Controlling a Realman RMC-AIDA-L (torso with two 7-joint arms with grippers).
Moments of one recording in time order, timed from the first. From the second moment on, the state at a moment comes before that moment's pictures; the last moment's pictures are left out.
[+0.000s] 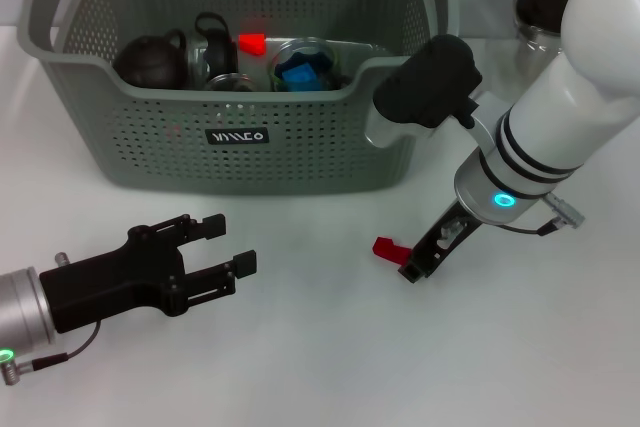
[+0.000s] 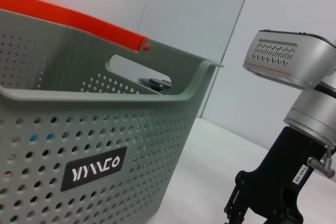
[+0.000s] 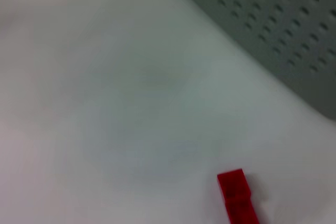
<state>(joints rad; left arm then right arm) -0.37 -2.16 0.43 0.59 2.08 1.61 -1.20 0.91 2.11 -1.70 -0.84 -2.52 -1.23 2.73</state>
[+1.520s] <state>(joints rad) -0.37 -2.16 0.43 0.59 2.07 1.62 -1.20 0.84 2.10 -1.26 -1.35 -2.19 -1.19 2.48</state>
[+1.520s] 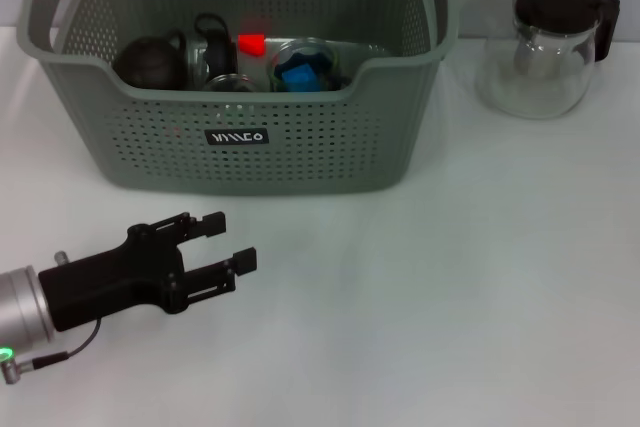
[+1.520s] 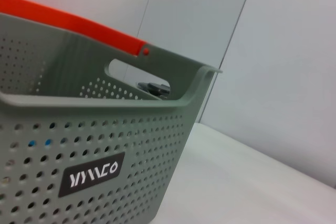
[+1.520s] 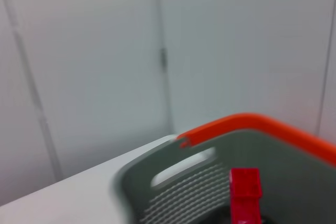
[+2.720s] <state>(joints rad) -0.37 -2.14 0.42 0.58 2.07 1.75 -1.19 0.61 2.09 -1.22 -1.07 -1.52 -1.29 1.60</state>
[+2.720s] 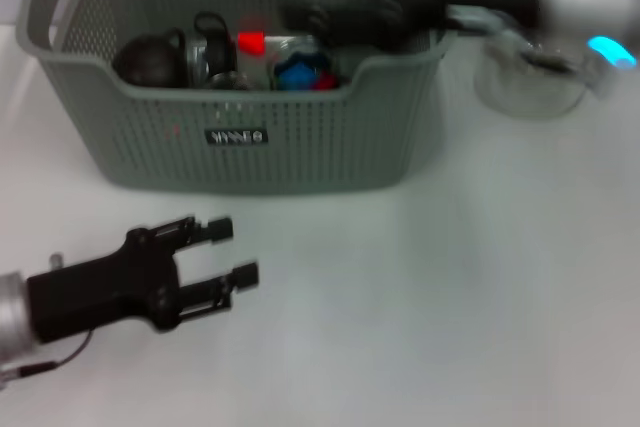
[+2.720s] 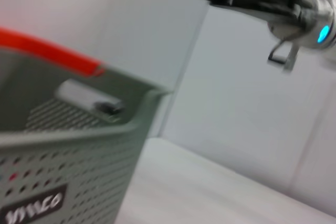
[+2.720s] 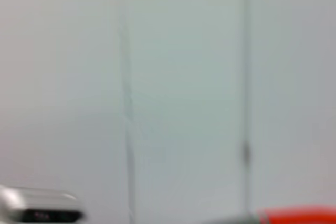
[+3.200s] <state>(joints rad) -0.41 -2.10 0.49 0.67 2.10 1.97 -1.15 0.28 2.08 -1.03 -0.88 -1.56 -1.67 1.17</state>
